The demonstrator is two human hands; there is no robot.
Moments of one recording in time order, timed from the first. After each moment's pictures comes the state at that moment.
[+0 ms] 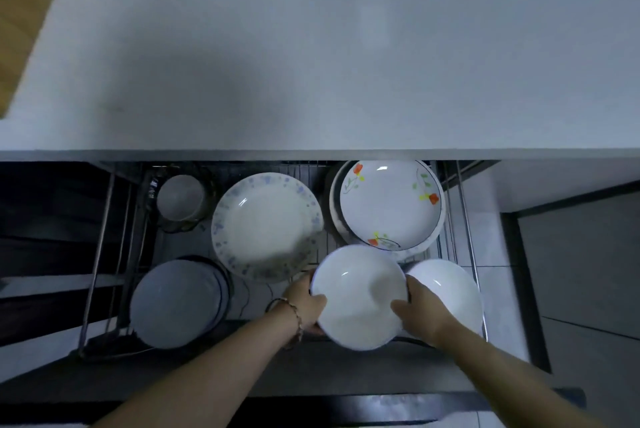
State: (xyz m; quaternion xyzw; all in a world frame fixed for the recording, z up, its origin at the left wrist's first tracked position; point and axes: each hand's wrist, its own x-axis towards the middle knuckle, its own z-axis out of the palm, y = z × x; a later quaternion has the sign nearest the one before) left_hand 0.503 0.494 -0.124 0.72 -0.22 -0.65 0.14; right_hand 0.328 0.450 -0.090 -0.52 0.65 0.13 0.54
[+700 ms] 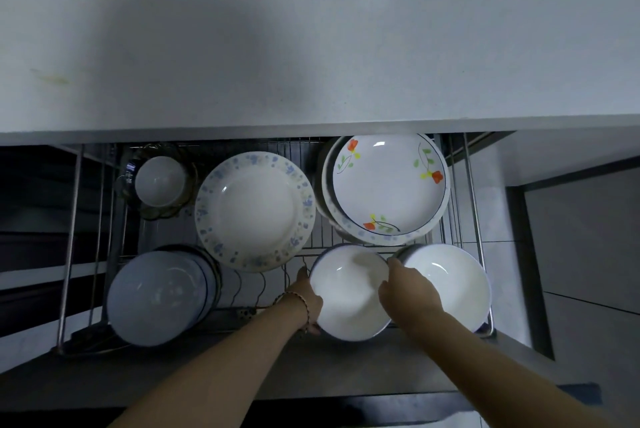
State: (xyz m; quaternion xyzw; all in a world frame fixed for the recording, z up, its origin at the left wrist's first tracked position) left_hand 0.490 0.491 -0.185 0.73 -0.20 -0.66 -0.05; right_hand 0.338 0.447 -0.134 -0.62 0.65 0.25 0.37
